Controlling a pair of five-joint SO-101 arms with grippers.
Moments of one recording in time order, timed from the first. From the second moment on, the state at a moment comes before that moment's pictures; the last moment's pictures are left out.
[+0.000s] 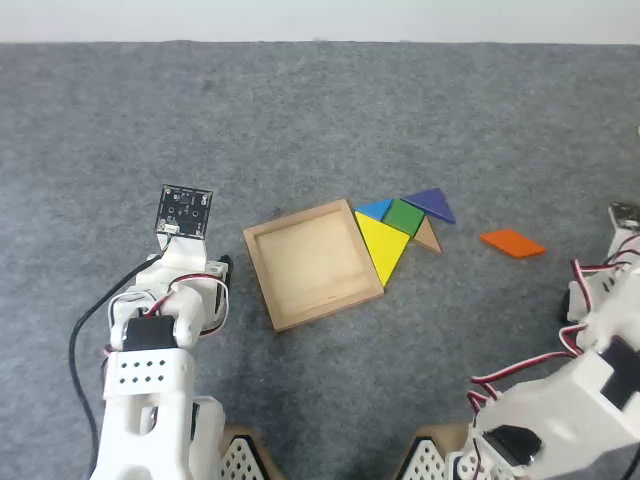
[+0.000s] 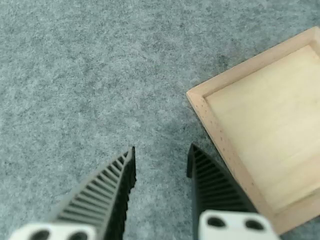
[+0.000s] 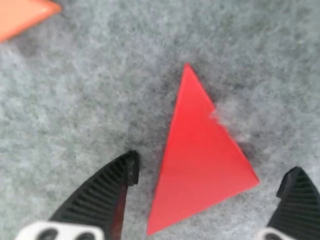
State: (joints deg) left arm -9.5 -57.2 75.8 46.6 -6.9; right arm 43.4 13.6 23.8 56.2 33.8
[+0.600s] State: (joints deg) left arm -9.5 -57.2 75.8 46.6 -6.9; right arm 46.1 13.1 23.7 56.1 34.2
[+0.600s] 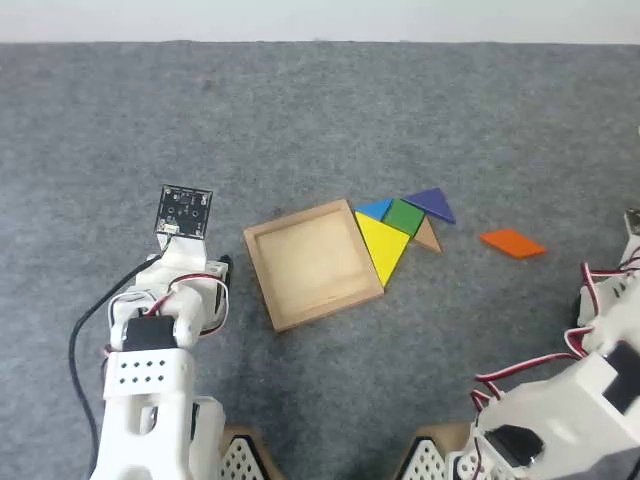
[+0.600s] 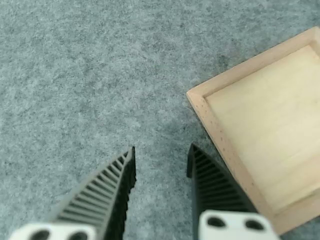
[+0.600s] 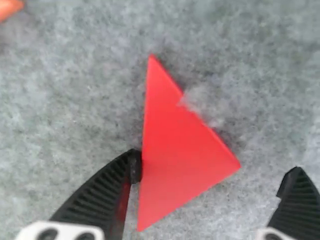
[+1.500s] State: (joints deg) left arm -9.5 -57.2 75.8 46.6 -6.9; right arm 41.4 10.4 30.6 50.5 34.3
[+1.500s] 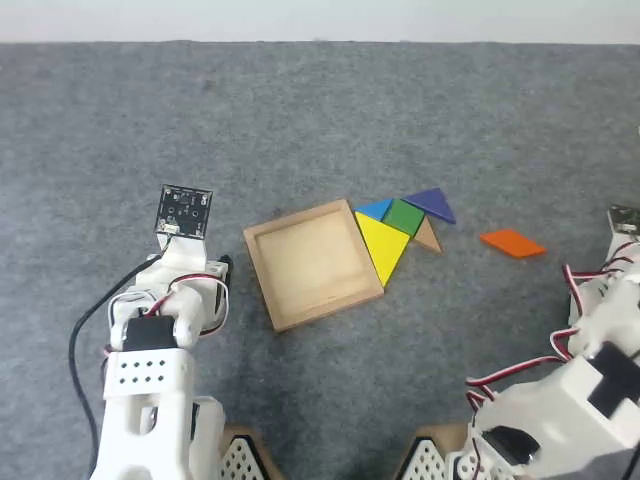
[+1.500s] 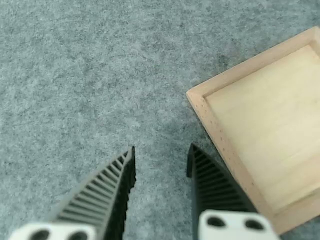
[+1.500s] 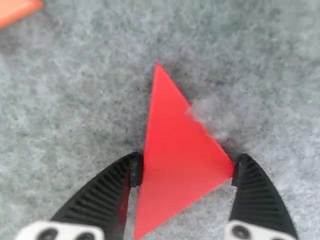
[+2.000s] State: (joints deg) left arm -9.5 -57.2 75.8 46.6 -6.9; right arm 41.5 8.5 30.7 50.3 32.7
